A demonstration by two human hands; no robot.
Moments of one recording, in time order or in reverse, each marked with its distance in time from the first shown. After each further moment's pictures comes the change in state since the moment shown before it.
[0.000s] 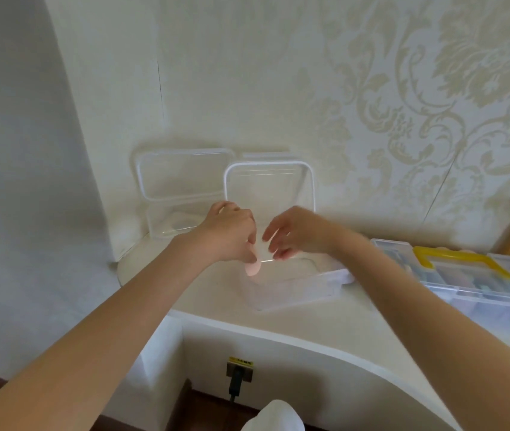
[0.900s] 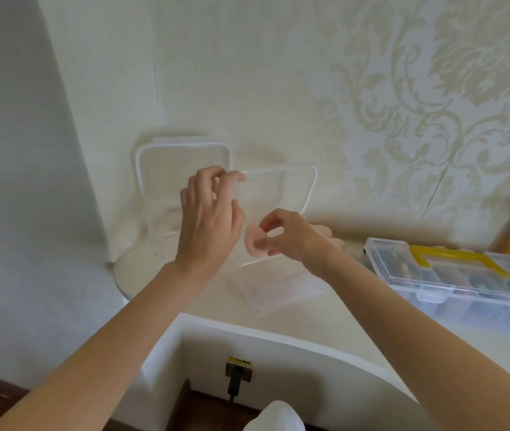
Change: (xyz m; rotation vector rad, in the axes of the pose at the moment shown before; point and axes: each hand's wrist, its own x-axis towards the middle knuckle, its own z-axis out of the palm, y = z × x) left_hand -0.018 0.009 0.012 -0.206 1.059 -0.092; right_hand -0.001 0.008 0.024 0.210 0.201 -0.013
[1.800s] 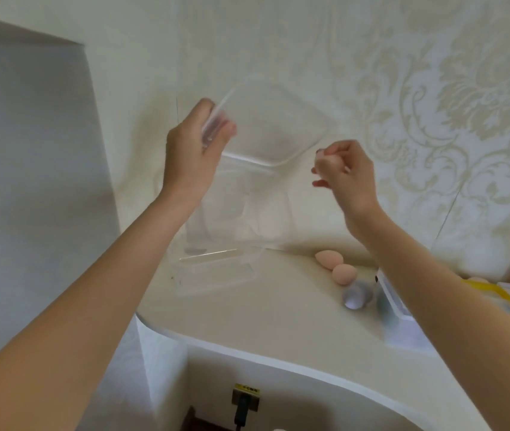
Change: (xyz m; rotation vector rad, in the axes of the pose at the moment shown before) left_hand 0.110 -0.022 -0.048 -0.462 0.061 -0.175; right_hand 0.025 -0.054 -0.068 0.452 0.573 -0.424
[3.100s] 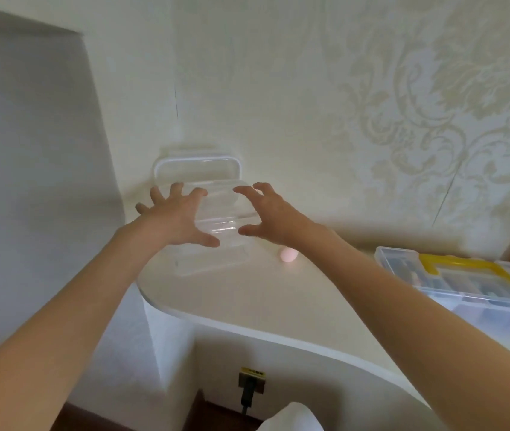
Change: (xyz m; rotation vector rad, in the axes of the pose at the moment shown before) left_hand -0.061 -0.026 -0.024 0.886 -0.858 -0.454; right_hand -0.048 0.028 0.052 -0.865 -0.763 -0.123
